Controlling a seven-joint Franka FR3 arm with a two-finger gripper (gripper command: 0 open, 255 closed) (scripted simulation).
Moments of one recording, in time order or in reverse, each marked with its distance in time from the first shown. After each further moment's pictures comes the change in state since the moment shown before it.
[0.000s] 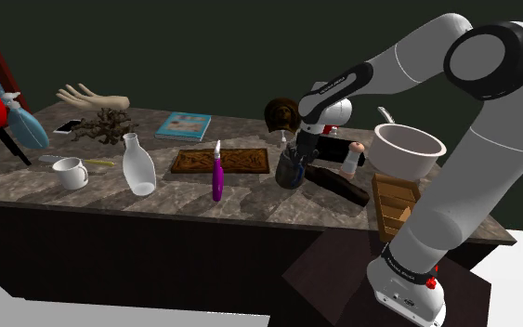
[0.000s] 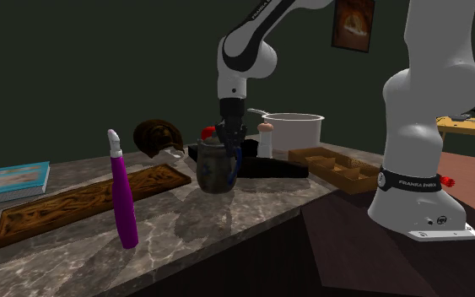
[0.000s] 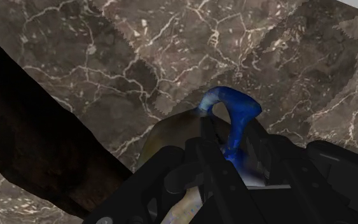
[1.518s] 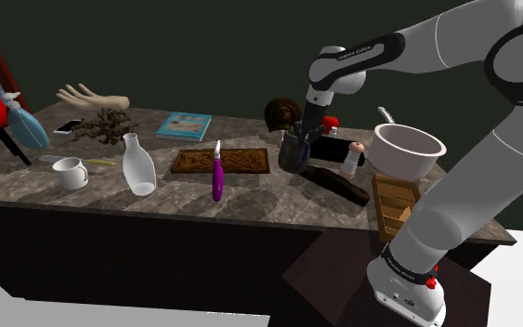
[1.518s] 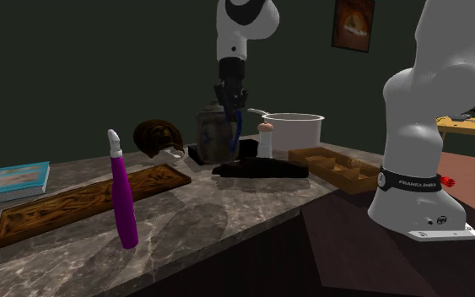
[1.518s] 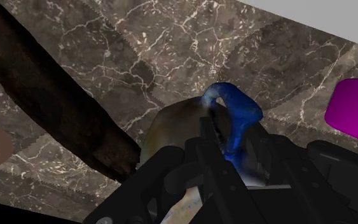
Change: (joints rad) arm -0.009 -0.170 0.002 0.120 -0.079 -0.281 0.095
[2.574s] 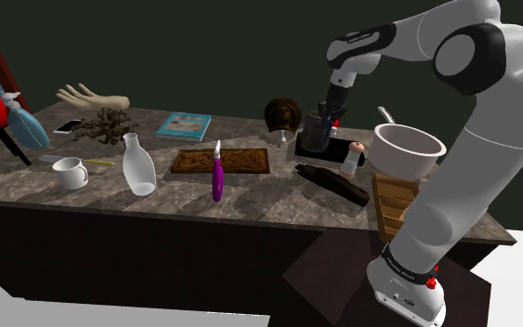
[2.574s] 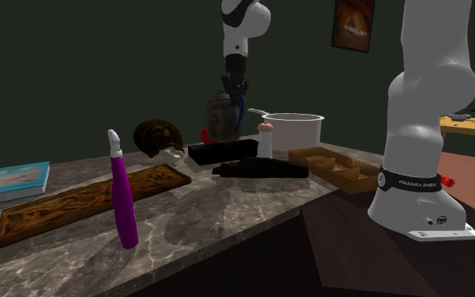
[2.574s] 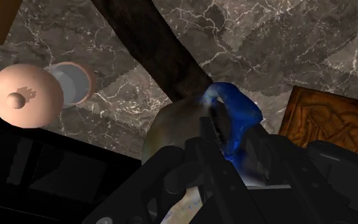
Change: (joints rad) arm -0.141 0.218 -0.171 0.346 -0.004 -0.186 -0.286
